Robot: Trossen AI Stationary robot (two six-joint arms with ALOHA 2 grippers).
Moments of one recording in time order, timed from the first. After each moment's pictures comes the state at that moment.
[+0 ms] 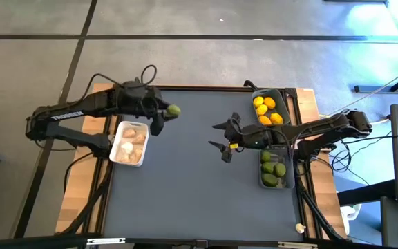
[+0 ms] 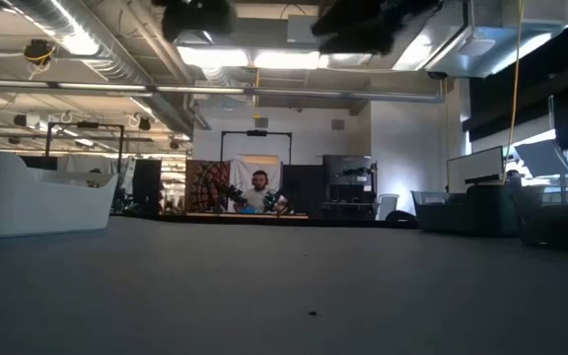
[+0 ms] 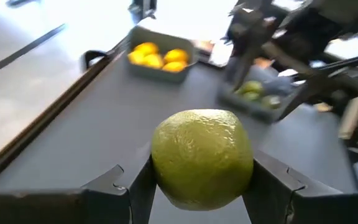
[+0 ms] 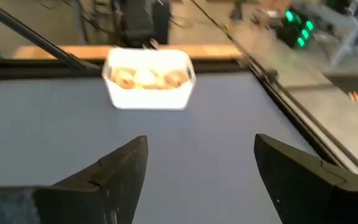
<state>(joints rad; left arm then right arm) 0.25 1.08 1.13 -0.54 0.02 -0.21 0.14 1.35 0.96 0.01 0.38 0.05</state>
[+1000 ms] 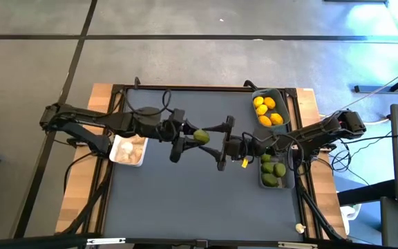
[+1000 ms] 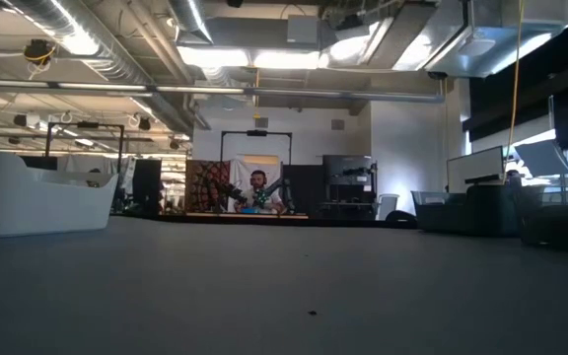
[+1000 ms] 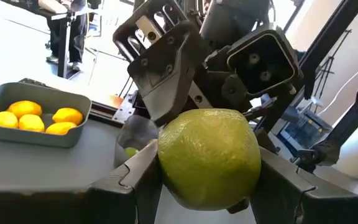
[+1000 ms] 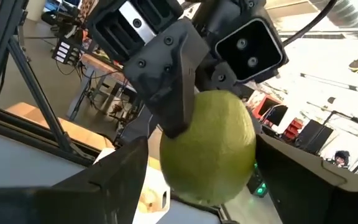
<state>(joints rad) -0.07 1.33 1.13 0.05 -0.03 -0.38 0.23 1.44 0.96 0.63 0.33 -0.58</state>
